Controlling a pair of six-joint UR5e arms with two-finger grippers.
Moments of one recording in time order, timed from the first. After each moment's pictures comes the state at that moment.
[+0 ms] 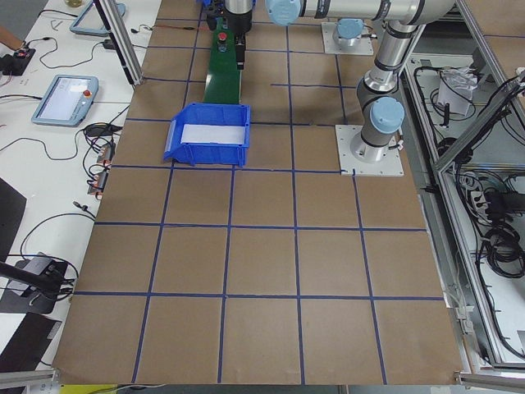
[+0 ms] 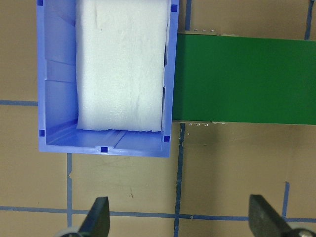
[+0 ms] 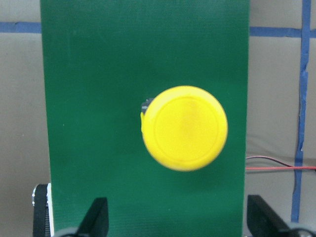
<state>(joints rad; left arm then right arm) -1.50 -1.61 -1.49 -1.59 1.57 0.01 1.31 -1.21 1.73 -2.19 -1.50 -1.83</state>
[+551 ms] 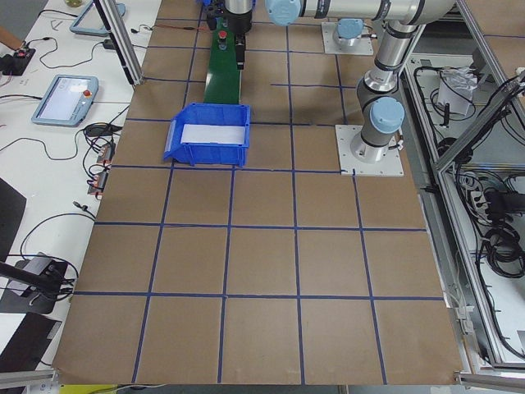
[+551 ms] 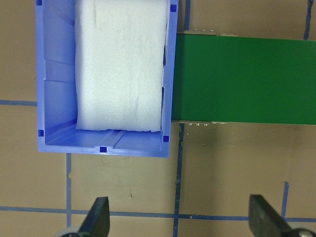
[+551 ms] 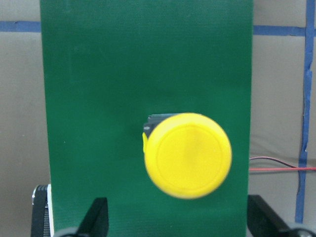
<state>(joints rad) -1.50 -1.61 -1.49 -1.59 1.57 0.01 1.31 -1.20 1.74 -2.19 -1.50 -1.83</state>
